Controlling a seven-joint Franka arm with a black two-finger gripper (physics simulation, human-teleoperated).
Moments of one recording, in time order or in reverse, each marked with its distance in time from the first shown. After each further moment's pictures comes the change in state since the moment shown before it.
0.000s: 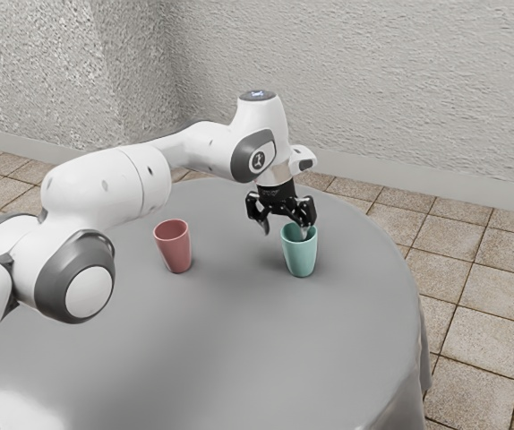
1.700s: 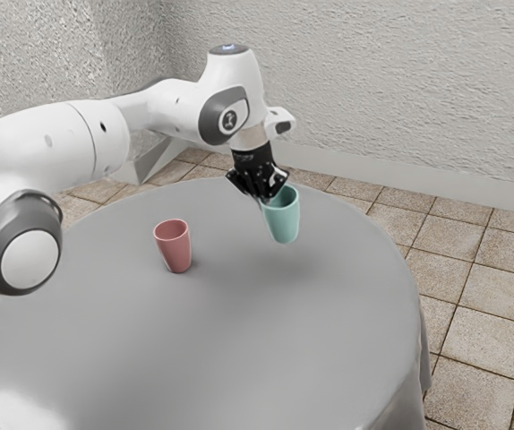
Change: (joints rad) arm 0.012 -0.313 0.010 -0.286 0.016 0.000 0.010
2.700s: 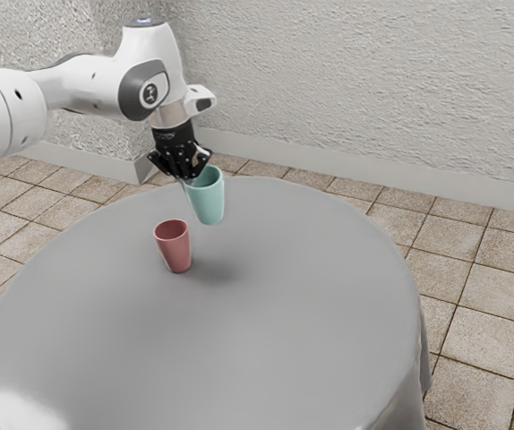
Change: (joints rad) arm 0.119 -0.286 0.060 -0.309 0.014 0.001 0.036
